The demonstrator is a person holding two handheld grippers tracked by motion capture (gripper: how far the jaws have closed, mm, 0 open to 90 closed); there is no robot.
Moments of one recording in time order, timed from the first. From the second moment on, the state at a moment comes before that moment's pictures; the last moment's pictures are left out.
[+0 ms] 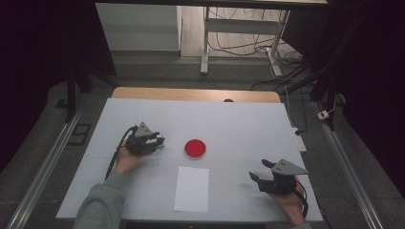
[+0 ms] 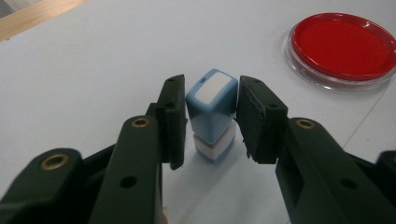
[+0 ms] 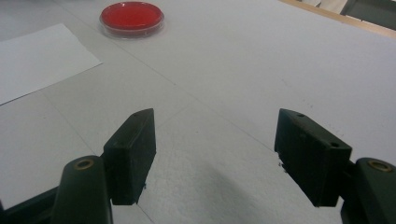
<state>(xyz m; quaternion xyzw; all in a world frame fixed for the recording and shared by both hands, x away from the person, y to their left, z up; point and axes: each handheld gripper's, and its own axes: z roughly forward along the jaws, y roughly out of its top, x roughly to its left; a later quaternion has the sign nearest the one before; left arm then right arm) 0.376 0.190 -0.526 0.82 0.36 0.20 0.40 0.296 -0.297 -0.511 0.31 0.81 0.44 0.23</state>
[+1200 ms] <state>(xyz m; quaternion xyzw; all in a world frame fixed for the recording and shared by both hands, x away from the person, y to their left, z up) 0.362 0.190 -0.511 0.81 0.36 0.19 0.42 0.295 -0.299 -0.510 0.31 0.81 0.44 0.24</state>
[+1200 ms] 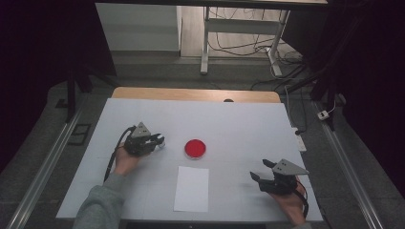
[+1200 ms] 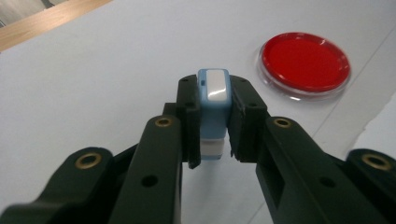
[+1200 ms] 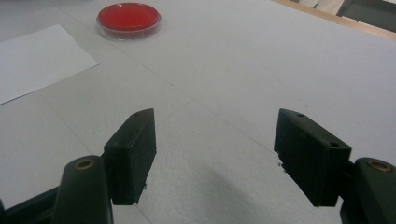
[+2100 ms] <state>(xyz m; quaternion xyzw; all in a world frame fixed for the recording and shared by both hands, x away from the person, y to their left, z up) 0.329 0.194 -0.479 0.78 0.36 0.18 0.48 0.294 -0.299 -0.510 0.31 0.81 0.44 0.24</state>
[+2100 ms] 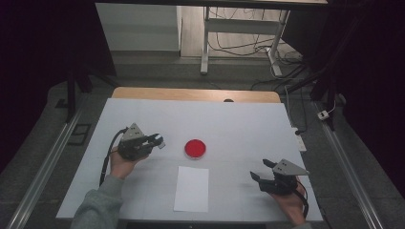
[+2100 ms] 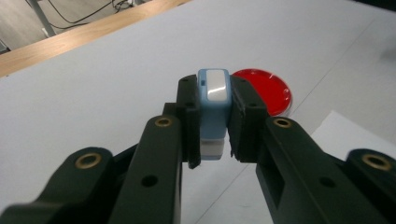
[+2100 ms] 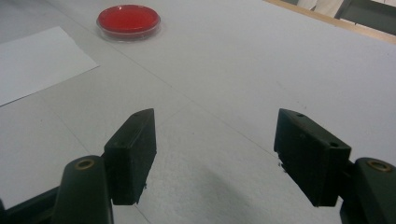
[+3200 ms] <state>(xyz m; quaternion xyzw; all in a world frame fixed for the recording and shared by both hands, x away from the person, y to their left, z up) 0.282 0.193 -0.466 0.76 0.36 0.15 0.52 0.292 -0.298 -0.508 0.31 0.80 0.44 0.25</state>
